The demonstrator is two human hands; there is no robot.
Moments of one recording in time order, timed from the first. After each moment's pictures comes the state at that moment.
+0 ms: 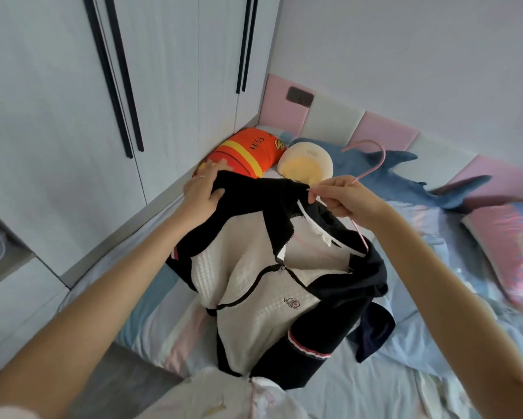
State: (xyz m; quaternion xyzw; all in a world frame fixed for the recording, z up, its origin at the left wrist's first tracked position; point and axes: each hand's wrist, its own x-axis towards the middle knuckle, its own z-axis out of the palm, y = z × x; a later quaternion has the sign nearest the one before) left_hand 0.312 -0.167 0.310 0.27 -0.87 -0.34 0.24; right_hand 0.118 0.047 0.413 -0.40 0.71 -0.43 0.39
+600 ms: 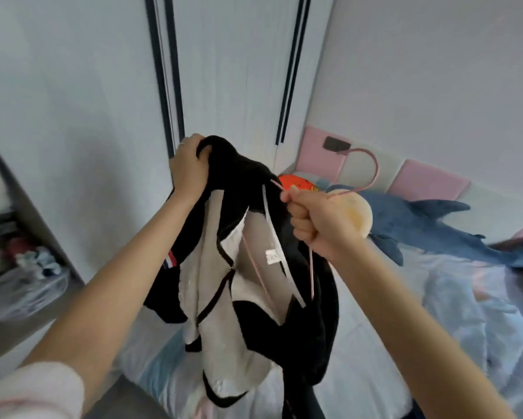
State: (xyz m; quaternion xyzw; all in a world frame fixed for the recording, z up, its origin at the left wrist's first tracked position) left_hand 0.322 -0.265 0.420 0.40 -0.75 -0.21 0.48; right_hand 0.209 -0.037 0.457 -0.33 0.56 -0.60 0.46
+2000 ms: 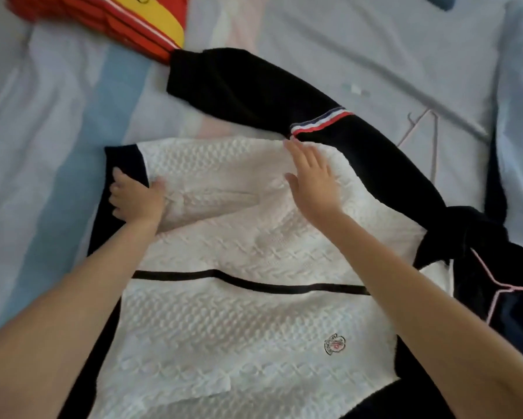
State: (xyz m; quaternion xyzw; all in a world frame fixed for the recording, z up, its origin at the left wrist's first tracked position) left_hand 0.069 -0.276 -0.217 0.67 -0.70 -0.24 0.04; right_hand -0.101 -0.056 -0.191 -0.36 0.90 -0.20 0.13
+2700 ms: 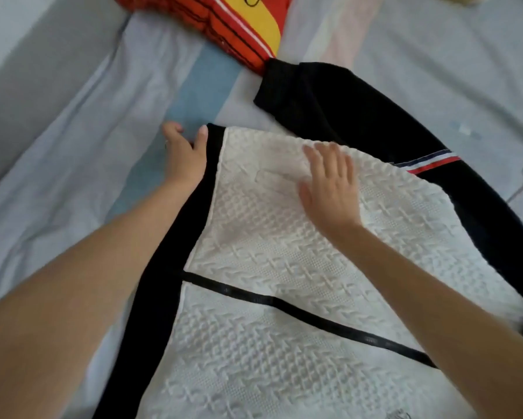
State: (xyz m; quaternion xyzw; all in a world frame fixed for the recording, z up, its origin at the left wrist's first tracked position) left_hand 0.053 -0.385 -0.222 0.54 -0.72 -0.37 0.23; right_hand -0.081 -0.176 -0.221 -0.48 0.88 -0.08 0.01
